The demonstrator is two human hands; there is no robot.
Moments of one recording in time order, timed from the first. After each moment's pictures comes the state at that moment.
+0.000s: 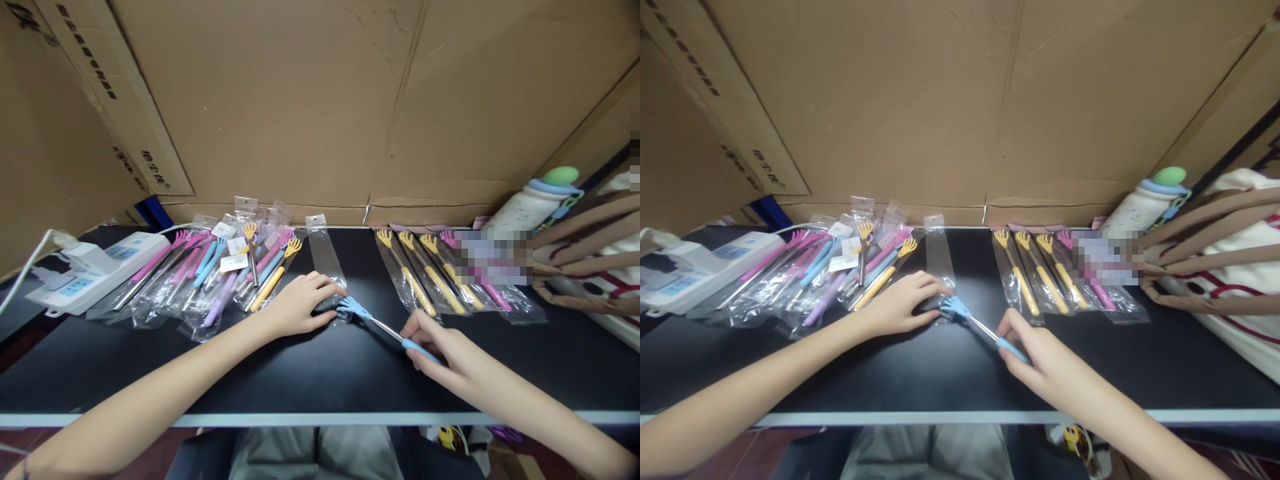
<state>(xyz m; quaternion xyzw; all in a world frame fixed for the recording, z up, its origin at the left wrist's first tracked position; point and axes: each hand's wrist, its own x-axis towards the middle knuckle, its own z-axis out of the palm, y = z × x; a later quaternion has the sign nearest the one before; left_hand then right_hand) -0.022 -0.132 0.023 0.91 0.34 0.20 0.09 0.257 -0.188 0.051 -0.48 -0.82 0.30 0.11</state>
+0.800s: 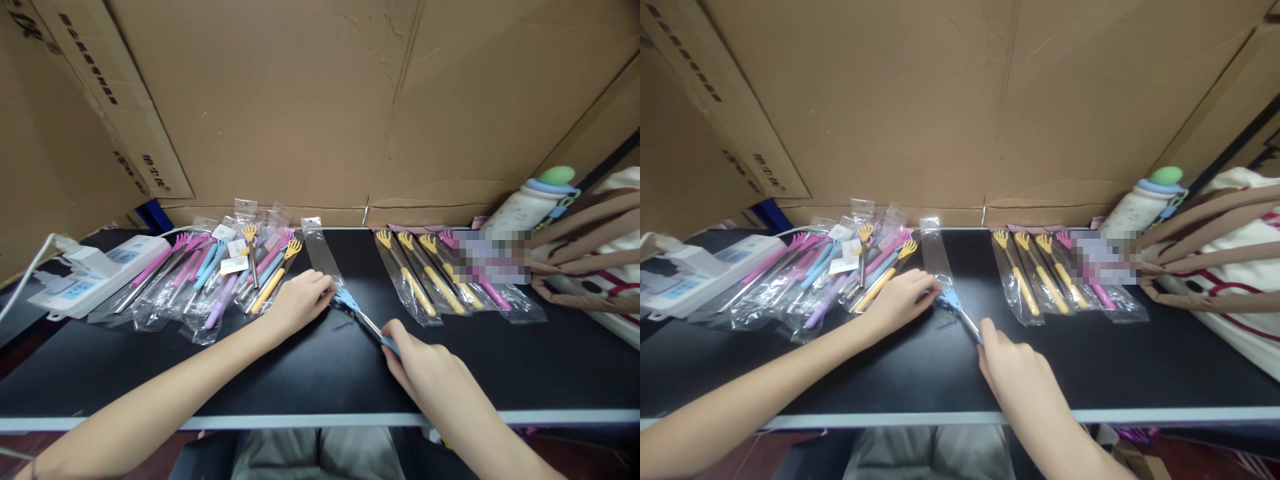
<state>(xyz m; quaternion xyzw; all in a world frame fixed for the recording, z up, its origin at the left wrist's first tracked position) -0.013 -0.130 0.015 0.86 0.44 0.25 -0.02 0.204 -0.210 0.035 -0.57 -0.81 -0.12 -0.01</state>
